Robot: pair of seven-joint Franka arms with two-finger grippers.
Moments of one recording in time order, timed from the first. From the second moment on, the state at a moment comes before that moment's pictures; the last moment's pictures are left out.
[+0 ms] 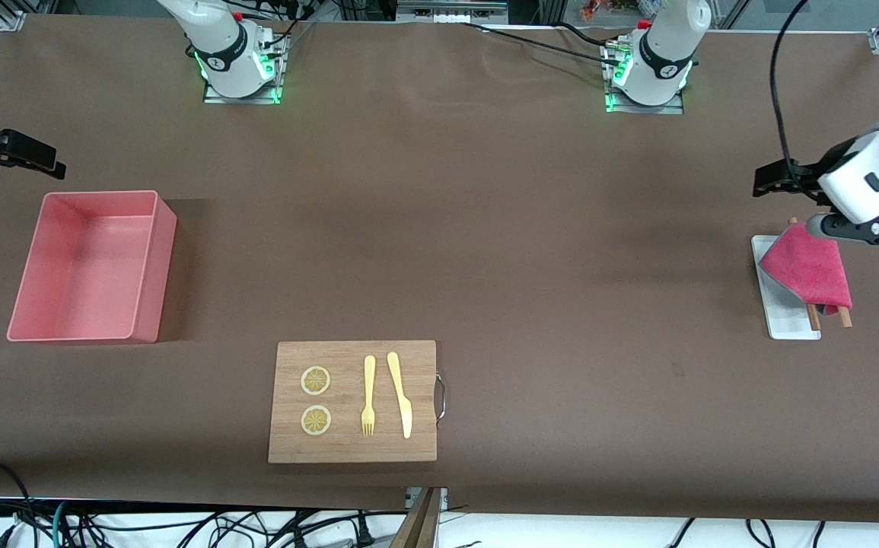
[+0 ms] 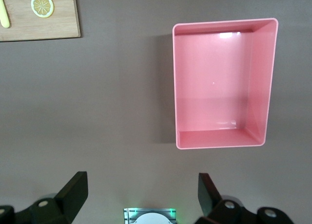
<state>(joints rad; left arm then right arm) 0.15 0.14 -0.13 -1.53 0.04 1.39 0.18 -0.09 0.08 0.03 -1.47 0.01 1.41 -0.03</state>
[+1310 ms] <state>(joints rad) 0.78 0.46 -0.12 -1.55 -0.14 1.75 1.92 -0.10 0.09 0.03 -1.46 0.01 1.42 -0.03</state>
